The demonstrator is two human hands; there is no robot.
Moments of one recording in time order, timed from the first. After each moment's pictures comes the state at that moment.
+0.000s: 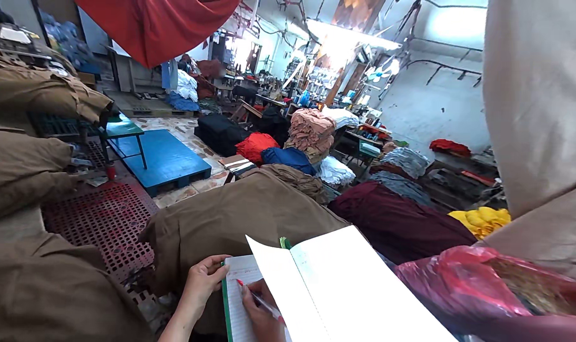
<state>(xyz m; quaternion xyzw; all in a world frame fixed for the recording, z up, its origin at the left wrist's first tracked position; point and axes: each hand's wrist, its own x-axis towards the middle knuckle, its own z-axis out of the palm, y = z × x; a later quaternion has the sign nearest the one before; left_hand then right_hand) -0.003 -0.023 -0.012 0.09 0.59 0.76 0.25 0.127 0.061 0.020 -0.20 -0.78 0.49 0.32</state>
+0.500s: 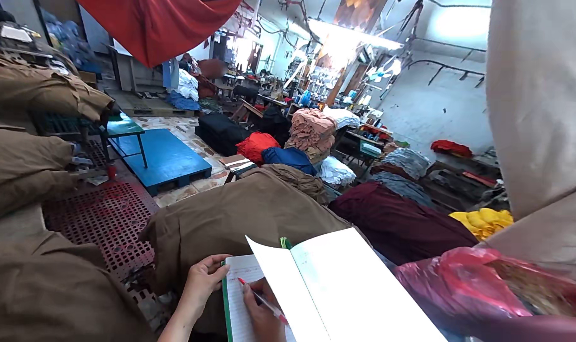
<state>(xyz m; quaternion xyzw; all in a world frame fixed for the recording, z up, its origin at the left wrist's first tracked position) -0.004 -0.023 -0.013 0.10 0.60 0.75 0.25 0.124 0.066 0.014 -0.19 -0.78 0.49 0.34</state>
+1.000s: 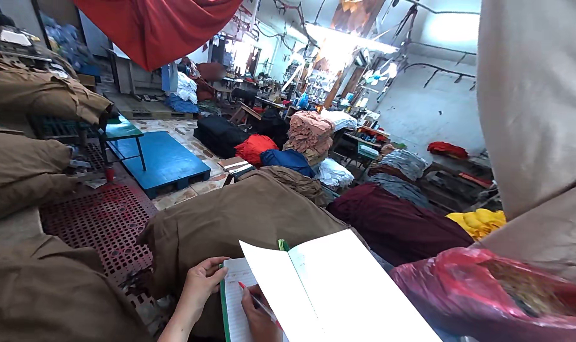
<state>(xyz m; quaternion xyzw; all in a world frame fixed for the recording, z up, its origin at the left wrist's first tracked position) -0.004 -0.024 -0.015 0.10 0.59 0.76 0.25 0.127 0.057 0.018 -0.24 -0.80 0.43 0.34</state>
